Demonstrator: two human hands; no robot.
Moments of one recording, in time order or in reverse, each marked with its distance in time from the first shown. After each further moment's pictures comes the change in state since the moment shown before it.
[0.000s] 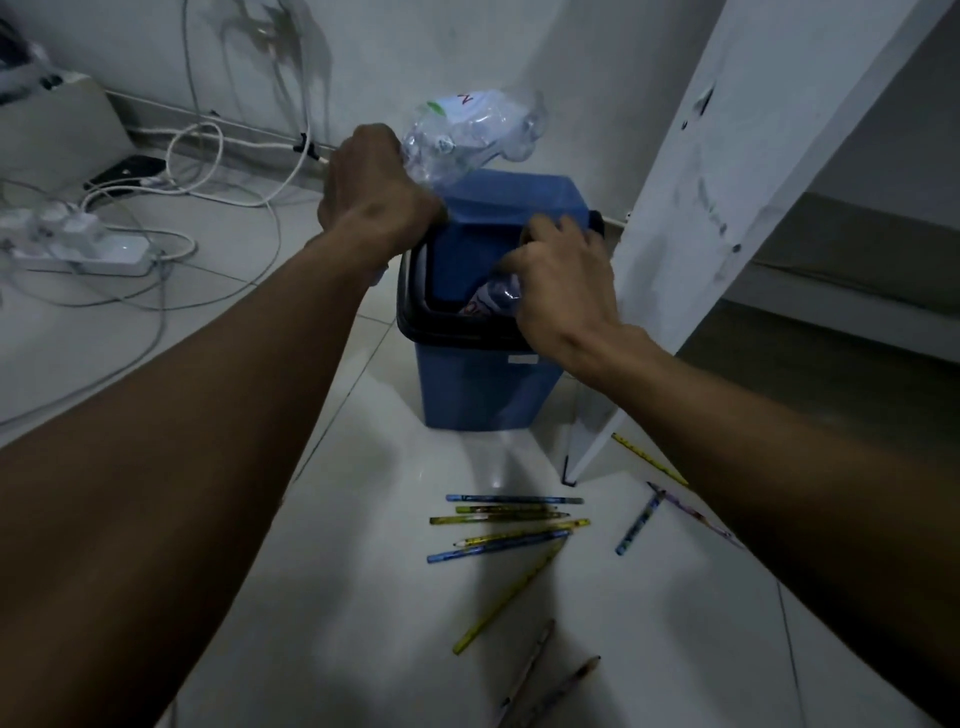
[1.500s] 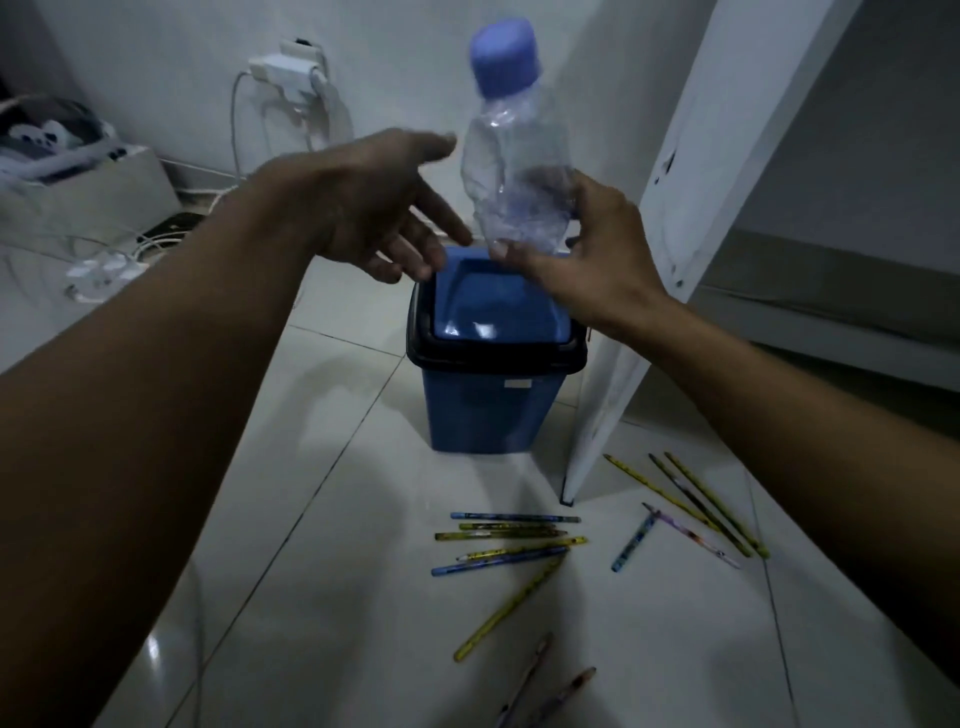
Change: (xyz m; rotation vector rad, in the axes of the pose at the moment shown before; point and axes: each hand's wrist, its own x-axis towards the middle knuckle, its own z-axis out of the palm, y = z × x) left_hand -0.015 0.046 -0.078 -0.250 -0.774 -0.188; right_hand -0.006 0.015 -0.078 0.773 0.226 0.043
